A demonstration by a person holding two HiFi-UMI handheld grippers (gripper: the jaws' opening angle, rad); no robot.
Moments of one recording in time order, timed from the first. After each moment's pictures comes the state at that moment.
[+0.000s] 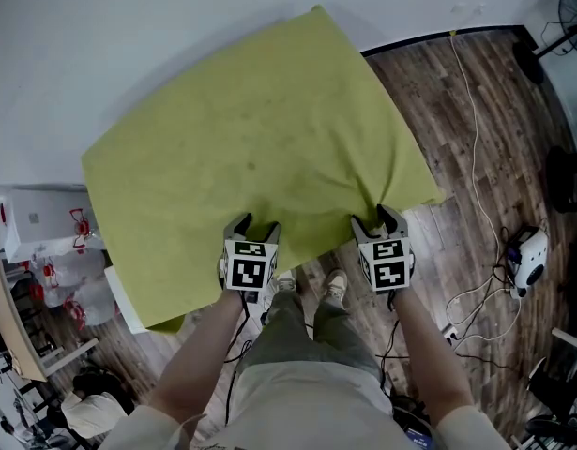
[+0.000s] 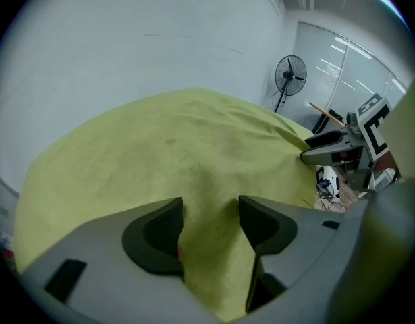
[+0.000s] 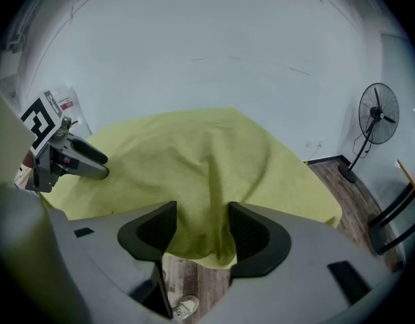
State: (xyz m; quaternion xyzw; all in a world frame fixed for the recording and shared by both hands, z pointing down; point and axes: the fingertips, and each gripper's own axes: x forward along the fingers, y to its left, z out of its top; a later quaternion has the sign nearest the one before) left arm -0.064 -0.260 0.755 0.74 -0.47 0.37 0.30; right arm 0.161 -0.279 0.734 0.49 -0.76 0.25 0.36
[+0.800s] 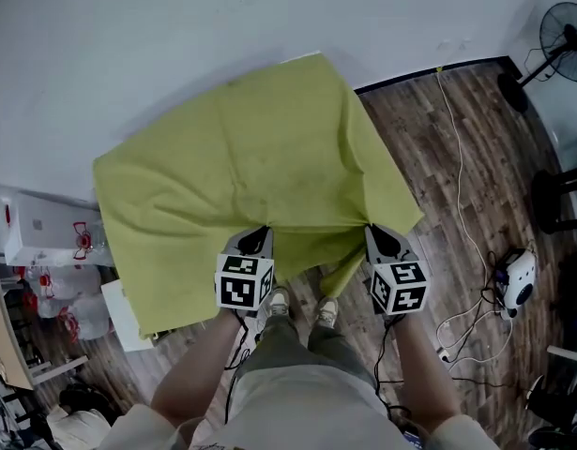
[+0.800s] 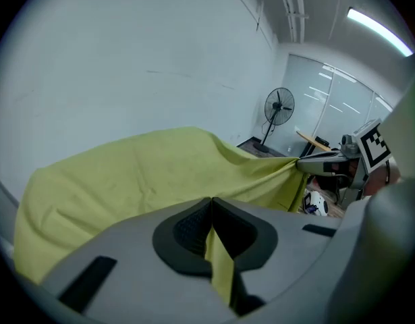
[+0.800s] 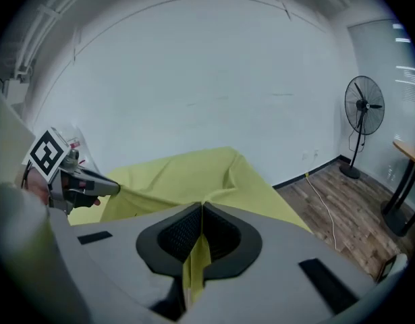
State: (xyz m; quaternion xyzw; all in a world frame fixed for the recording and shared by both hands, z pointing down) left arm -0.042 -0.270 0.627 0.79 -0.48 0.27 0.27; right arm 0.168 -0.273 0.608 0.52 -0.79 0.25 0.22
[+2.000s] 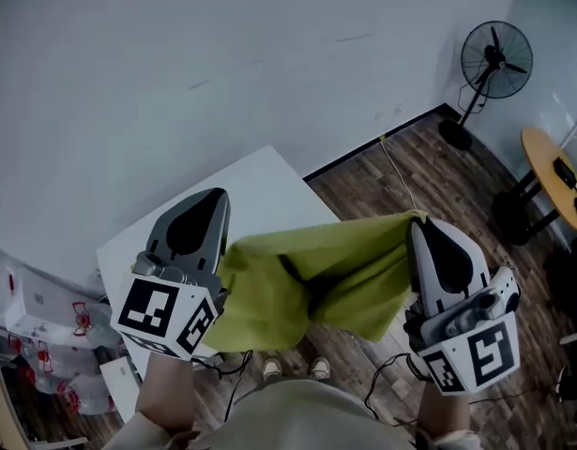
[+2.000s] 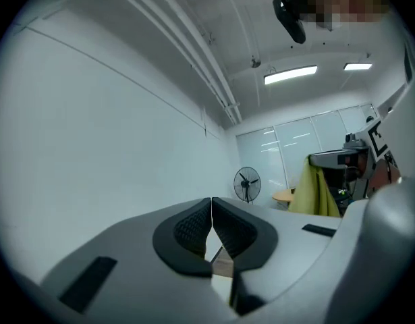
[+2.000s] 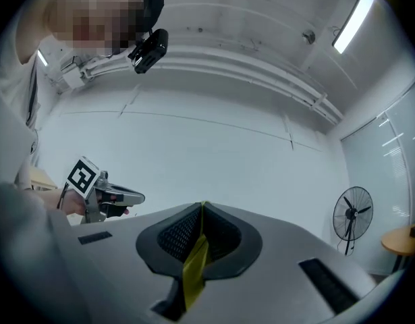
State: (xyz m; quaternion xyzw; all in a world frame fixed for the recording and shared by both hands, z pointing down) left arm -0.009 -0.258 0.187 0.89 -0.45 0.01 -0.06; right arm 0.198 -0.165 0.149 0.57 -0.81 -0.10 0.00
